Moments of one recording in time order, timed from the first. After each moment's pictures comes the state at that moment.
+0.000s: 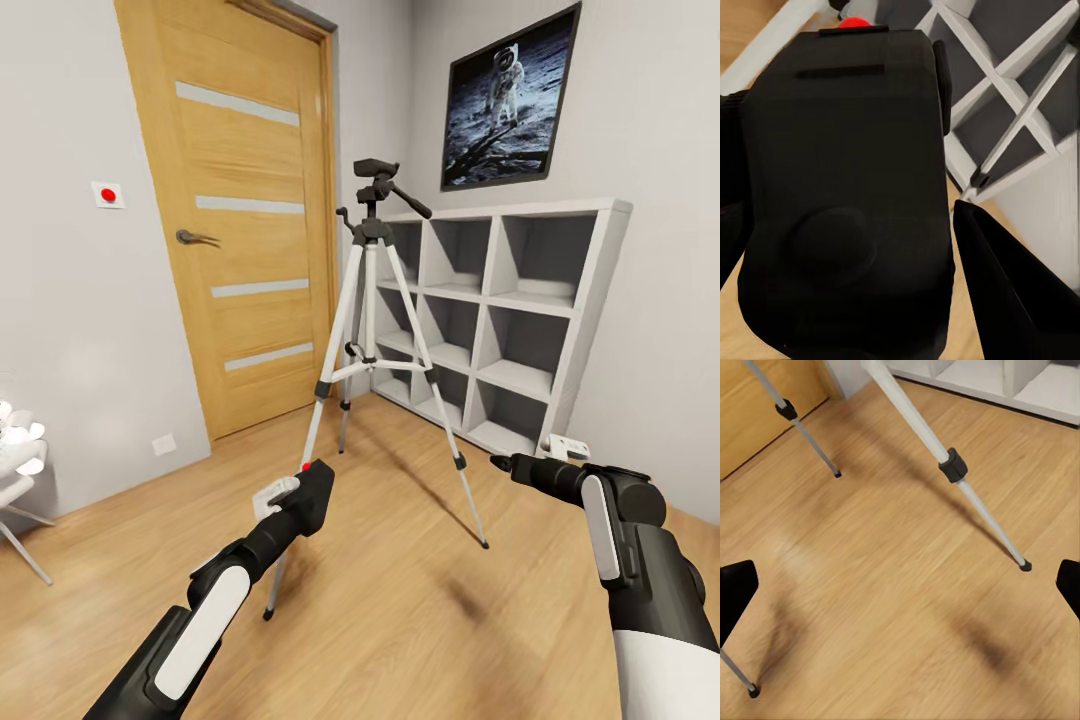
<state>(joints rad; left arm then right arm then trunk) -0.37 0.07 -0.37 -1.38 0.94 0.30 0.29 -0.58 -0.08 -0.27 -1.46 -0.12 1.04 0.20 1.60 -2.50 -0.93</state>
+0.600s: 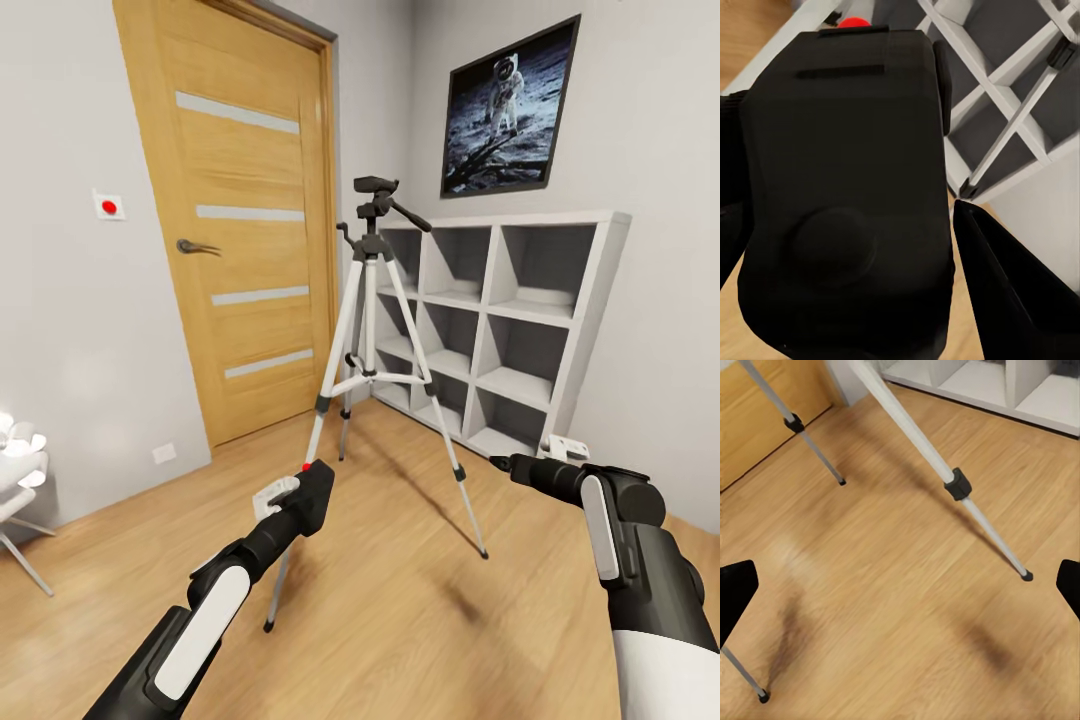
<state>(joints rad) -0.37 0.07 -0.37 -1.38 0.94 0.30 0.29 -0.58 -0.07 -0.27 -1.46 -0.12 1.04 0.20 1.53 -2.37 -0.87</state>
